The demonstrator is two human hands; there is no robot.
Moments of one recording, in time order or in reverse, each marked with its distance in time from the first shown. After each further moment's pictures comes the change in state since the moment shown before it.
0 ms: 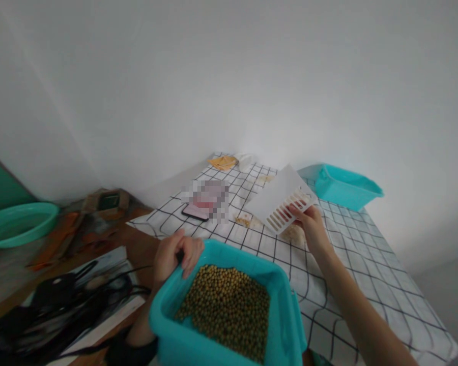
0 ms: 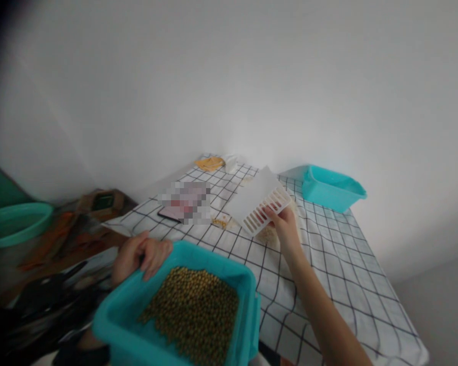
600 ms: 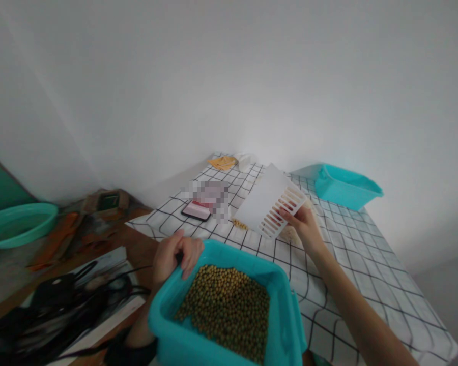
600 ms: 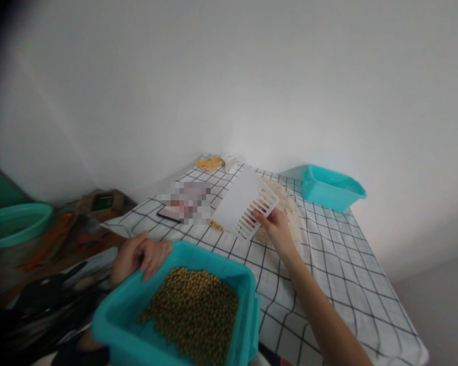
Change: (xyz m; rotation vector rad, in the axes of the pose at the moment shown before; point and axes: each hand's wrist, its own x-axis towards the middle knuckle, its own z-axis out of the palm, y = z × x) left_hand 0.001 0.012 0.003 0.128 -0.029 -0.058; right_hand -0.005 -0.004 0.011 -0.078 -0.185 -0.090
